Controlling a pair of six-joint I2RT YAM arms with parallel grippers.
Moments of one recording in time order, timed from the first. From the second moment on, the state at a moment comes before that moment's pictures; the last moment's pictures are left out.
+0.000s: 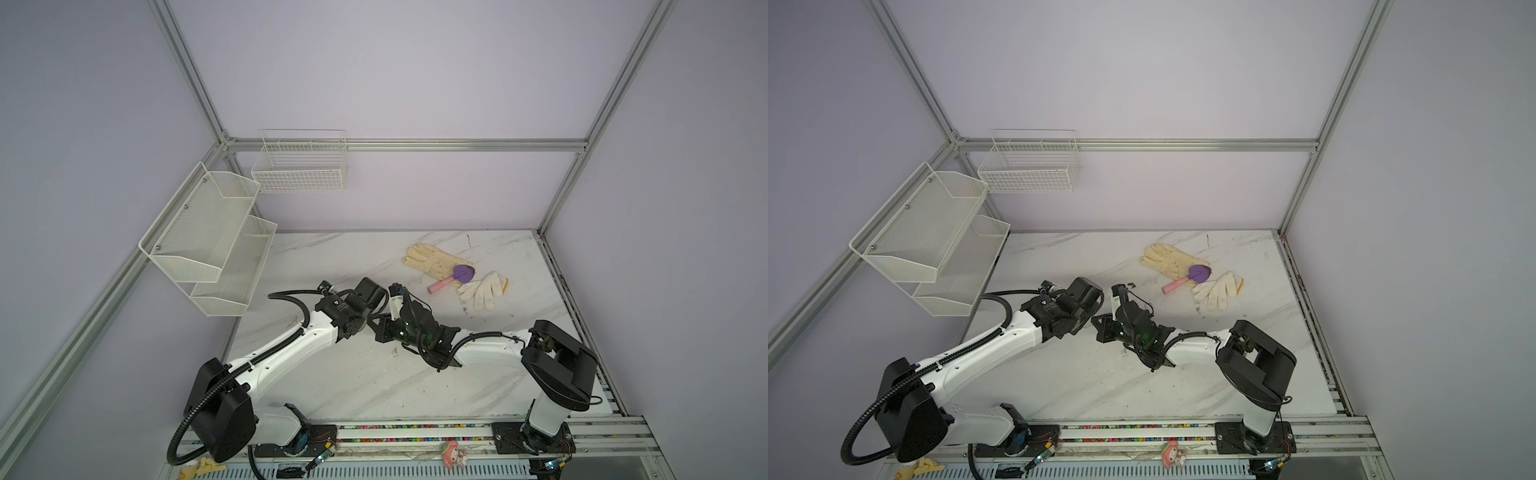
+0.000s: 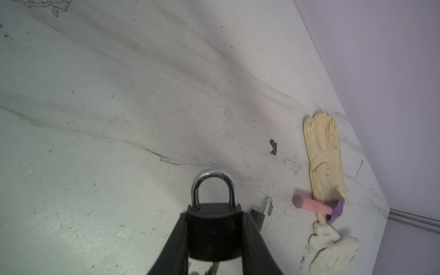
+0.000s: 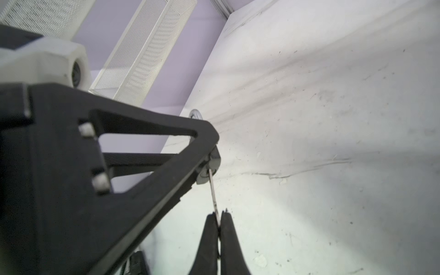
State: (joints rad) left arm -0.69 1.34 1.07 -0.77 -0.44 -1.49; right arm 1.01 1.71 0.92 0.46 -0.07 0.82
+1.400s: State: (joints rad) left arm -0.71 1.28 1.07 -0.82 -0.36 -1.48; right arm 1.07 1.61 1.00 0.11 0.05 0.93
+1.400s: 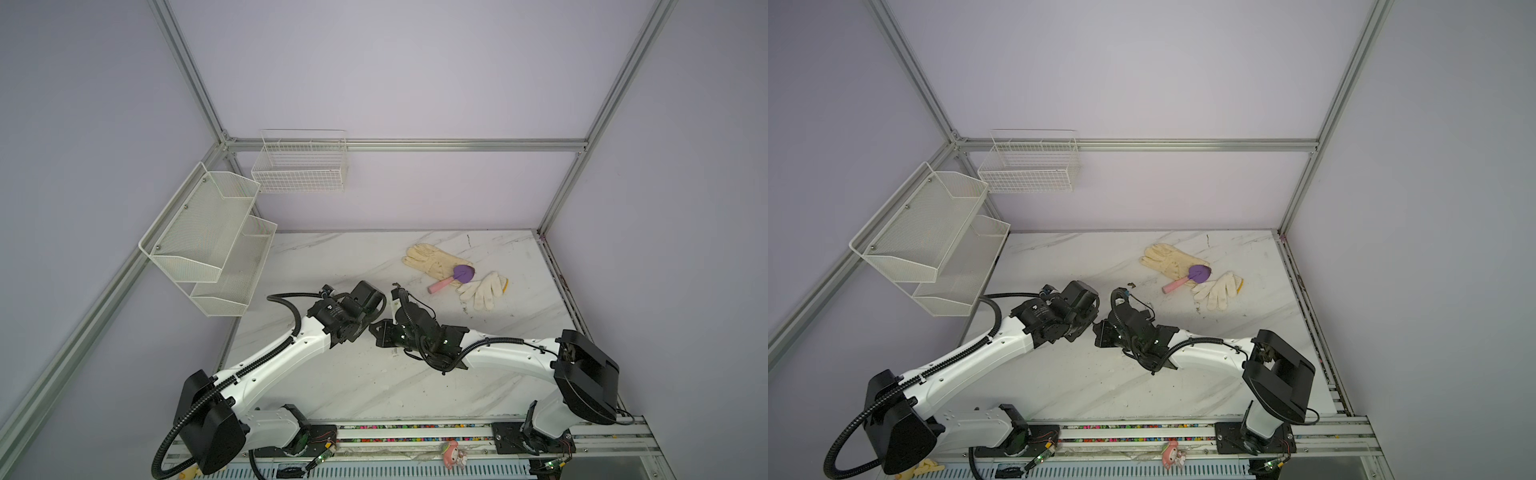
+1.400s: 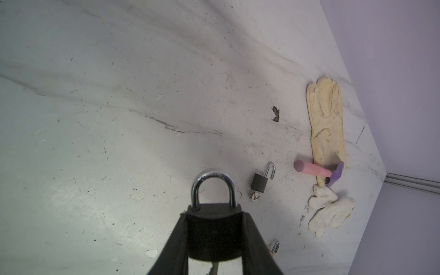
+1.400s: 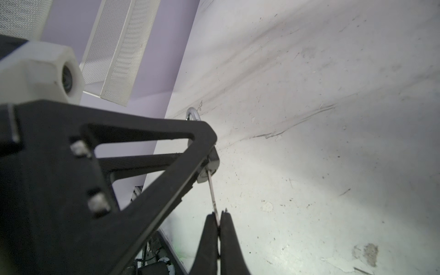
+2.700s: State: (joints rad) left arm -0.76 1.39 1.02 -0.61 -0.37 -1.57; right arm 0.99 1.59 0.95 0.08 0.05 0.87
